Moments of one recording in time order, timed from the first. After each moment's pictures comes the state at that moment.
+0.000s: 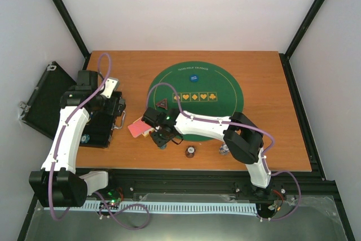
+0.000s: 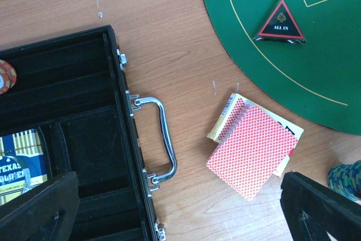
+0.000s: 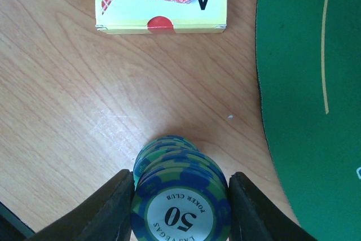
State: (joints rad) left arm 0.03 1.17 1.16 -1.00 0.16 0.27; right arm 1.12 2.02 1.56 -0.79 0.04 0.38
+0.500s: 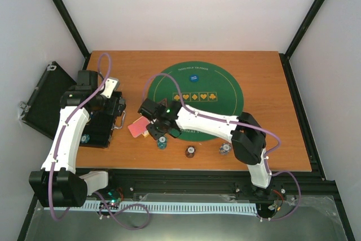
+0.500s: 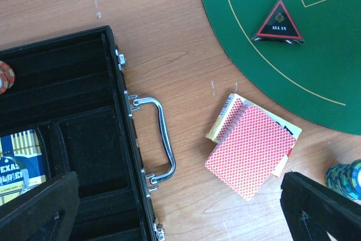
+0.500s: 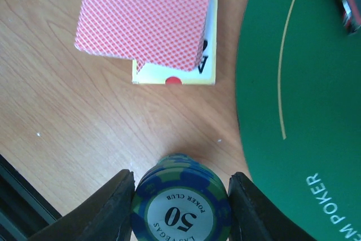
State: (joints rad) left arm 0.03 1.17 1.16 -1.00 0.17 0.27; right arm 1.12 1.99 1.68 -0.86 0.07 0.37
